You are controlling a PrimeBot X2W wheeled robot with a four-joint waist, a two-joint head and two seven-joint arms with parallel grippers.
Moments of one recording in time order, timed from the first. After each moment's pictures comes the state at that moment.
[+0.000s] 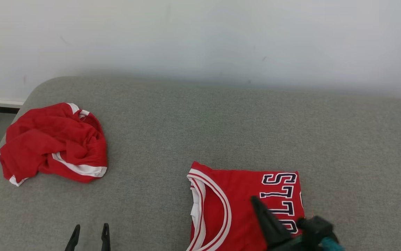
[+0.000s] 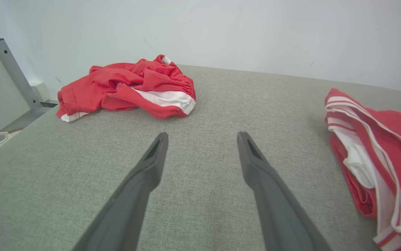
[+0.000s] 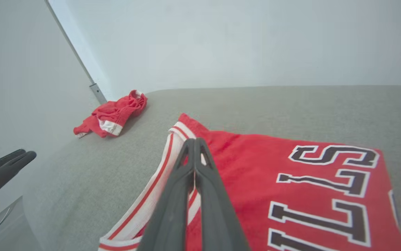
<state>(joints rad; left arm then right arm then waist) 0.08 0.05 0.04 0.24 -0.11 -0.13 -0.26 -0.11 -0.11 0.46 0.33 0.36 0.13 -0.26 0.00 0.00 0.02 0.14</state>
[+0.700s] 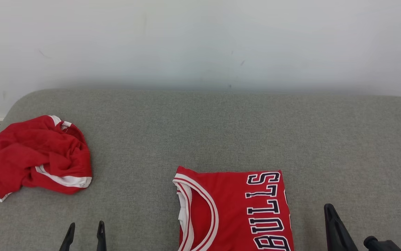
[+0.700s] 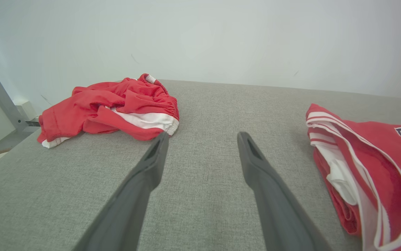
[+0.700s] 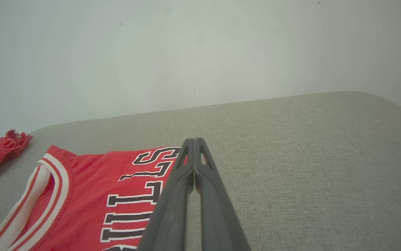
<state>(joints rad) 0.08 0.05 0.06 0.21 -0.10 -0.12 -0.26 0.10 -0.06 0.00 0.14 0.20 0.13 -0.26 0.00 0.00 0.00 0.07</state>
